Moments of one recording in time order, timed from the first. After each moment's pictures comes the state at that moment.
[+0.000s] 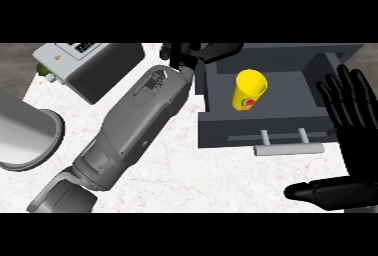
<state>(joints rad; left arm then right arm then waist) -1.20 0.00 -0.27 -0.64 0.46 0.40 -0.32 -0.11 -0.10 -0.08 -2.01 -0.16 0.16 0.12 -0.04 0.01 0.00</state>
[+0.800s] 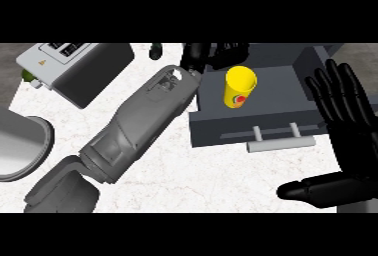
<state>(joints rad) -1.32 0.00 -0.52 -0.42 0.58 0.45 -0.33 -0.15 -0.09 -0.06 -2.00 -0.16 0.17 0.13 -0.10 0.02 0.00</state>
